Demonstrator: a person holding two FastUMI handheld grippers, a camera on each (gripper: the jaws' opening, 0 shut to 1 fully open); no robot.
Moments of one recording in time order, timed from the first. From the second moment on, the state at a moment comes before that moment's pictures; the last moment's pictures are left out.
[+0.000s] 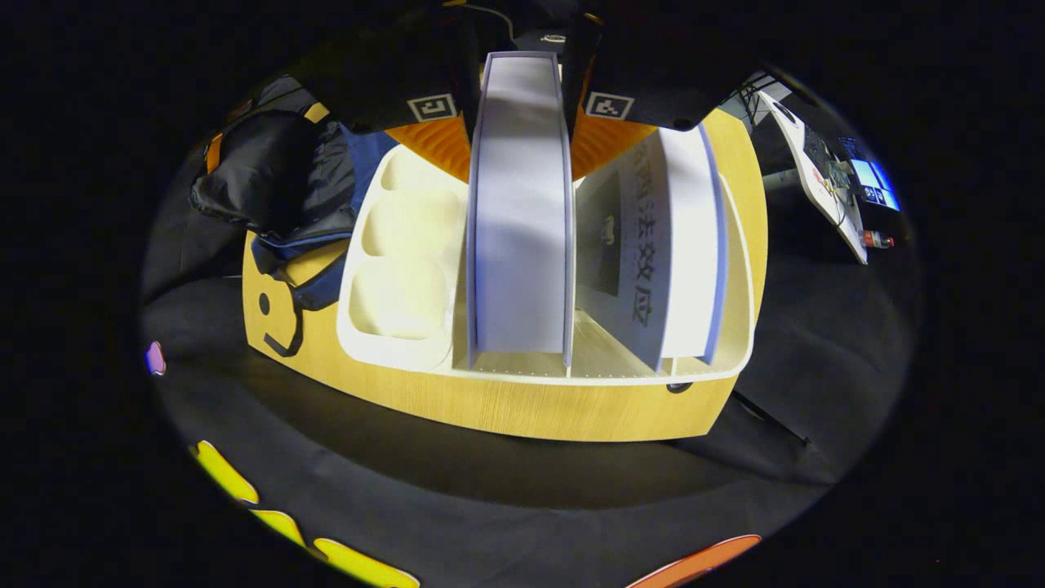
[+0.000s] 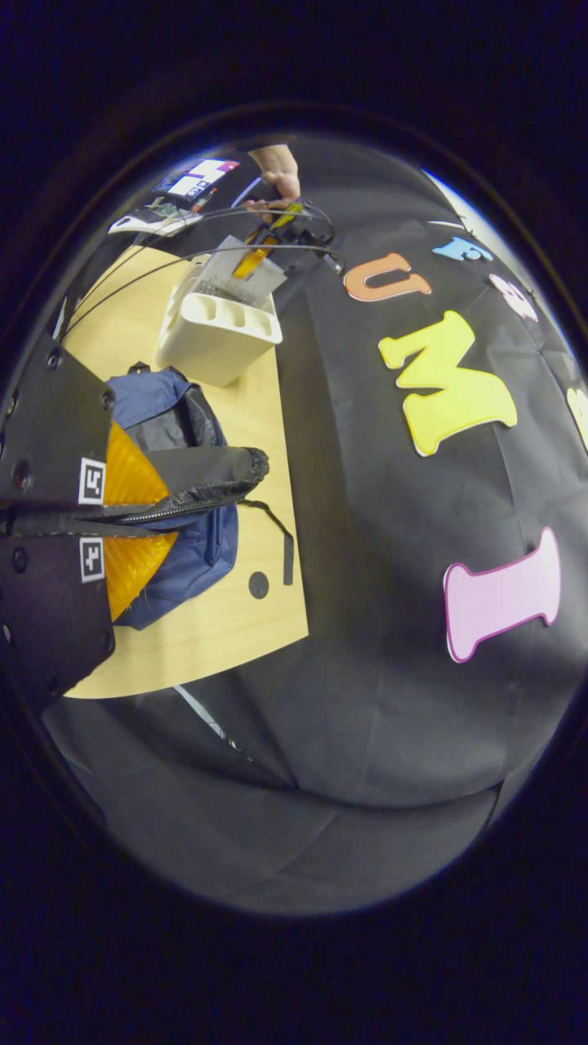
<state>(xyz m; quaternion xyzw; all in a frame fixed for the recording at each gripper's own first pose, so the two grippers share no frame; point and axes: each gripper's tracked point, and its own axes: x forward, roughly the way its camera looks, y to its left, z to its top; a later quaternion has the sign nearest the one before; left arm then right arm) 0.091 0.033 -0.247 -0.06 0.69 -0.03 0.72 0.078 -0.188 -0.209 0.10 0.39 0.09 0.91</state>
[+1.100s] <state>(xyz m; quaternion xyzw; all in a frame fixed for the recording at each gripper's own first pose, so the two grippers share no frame) -0.073 -0.030 -0.106 -0.37 0.52 -0.21 0.74 0.059 -0.150 -0.201 0.03 0.39 0.08 0.92</state>
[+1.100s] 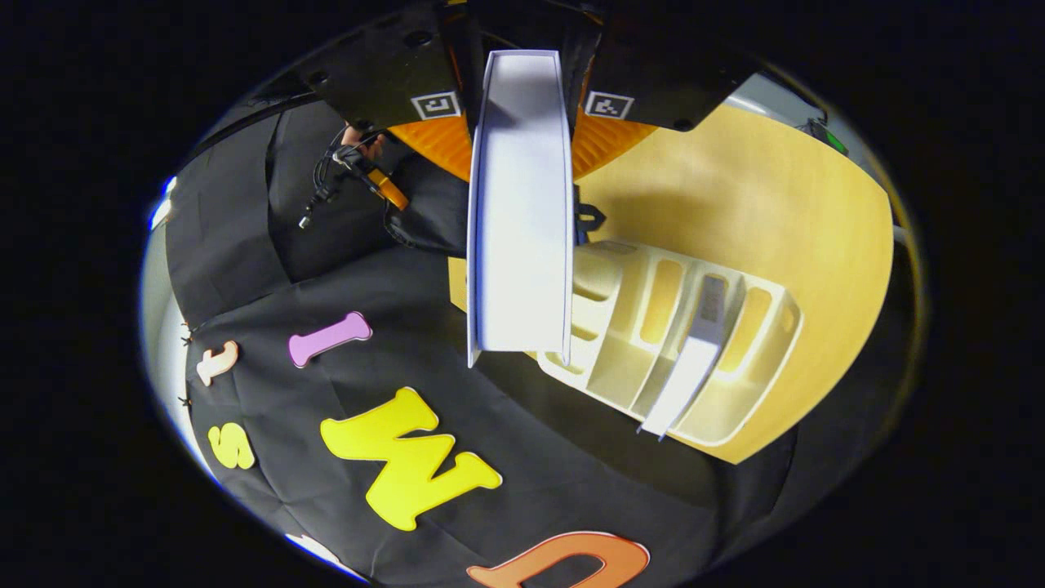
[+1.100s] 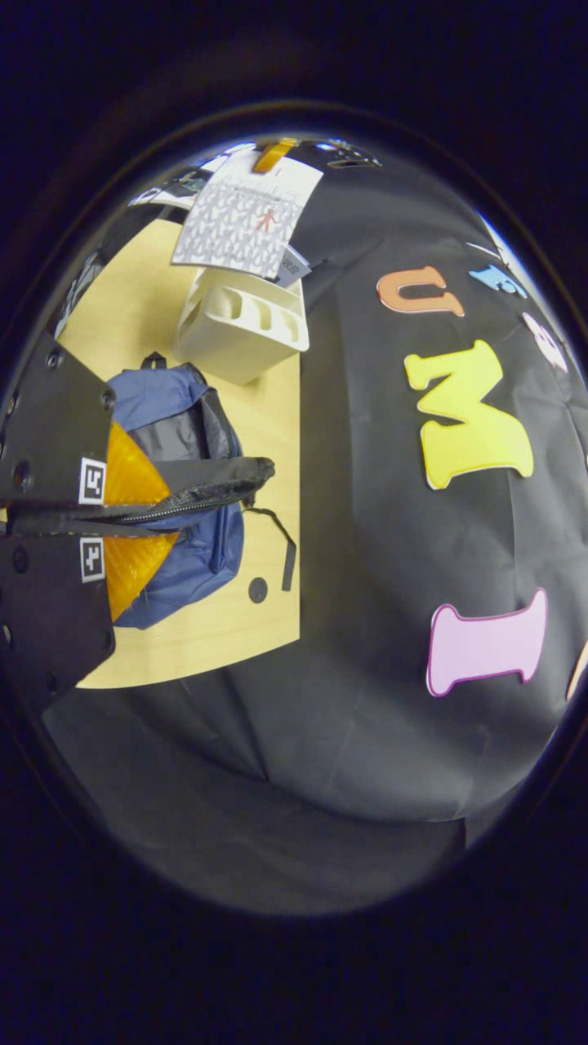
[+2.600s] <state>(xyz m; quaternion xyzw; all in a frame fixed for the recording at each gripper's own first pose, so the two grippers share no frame) -0.040 -0.321 -0.306 -0.43 0.54 -0.31 0.66 0.071 -0.144 -0.187 -0.02 0.41 0.06 0.91</state>
